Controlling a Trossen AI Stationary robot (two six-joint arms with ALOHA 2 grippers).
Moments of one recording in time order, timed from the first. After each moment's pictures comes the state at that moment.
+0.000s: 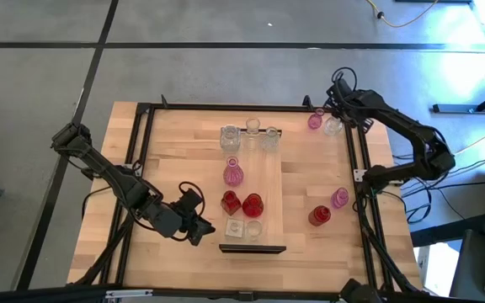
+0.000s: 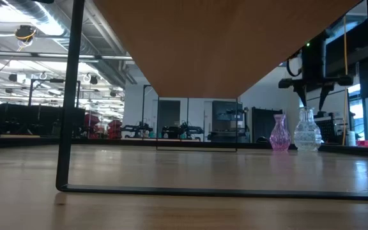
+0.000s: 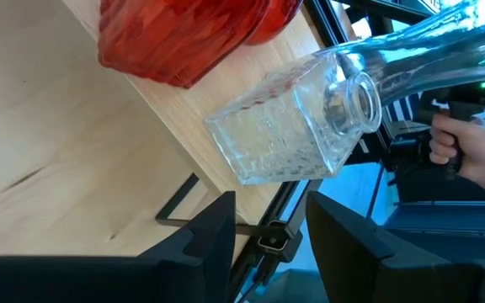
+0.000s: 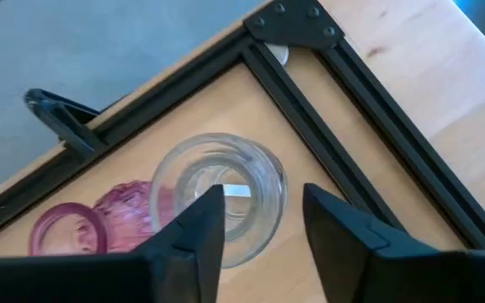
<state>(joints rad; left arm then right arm) -0.61 1.35 1.09 -0.44 -0.39 -1.41 -0.96 1.31 1.00 -0.97 0.37 1.16</state>
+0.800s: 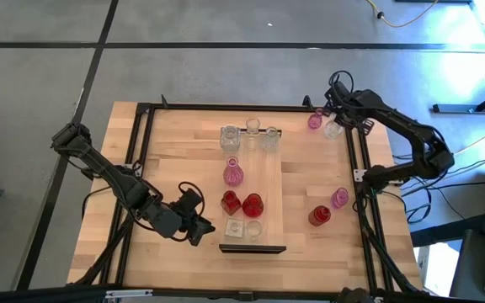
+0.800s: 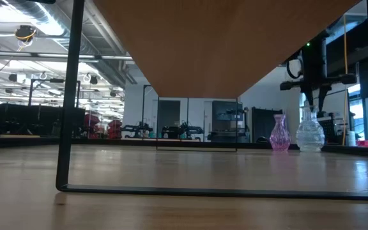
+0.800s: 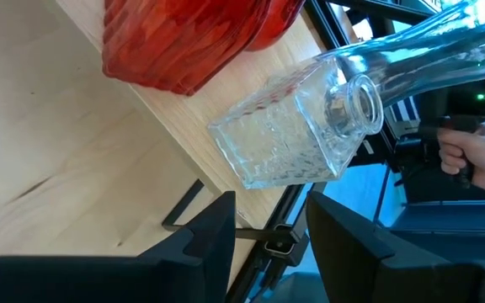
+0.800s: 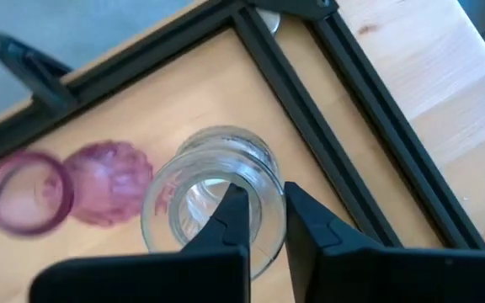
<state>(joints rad) -0.61 1.35 1.09 -0.44 -0.40 -1.38 -0.93 1.35 1.00 -1.06 0.32 1.13</state>
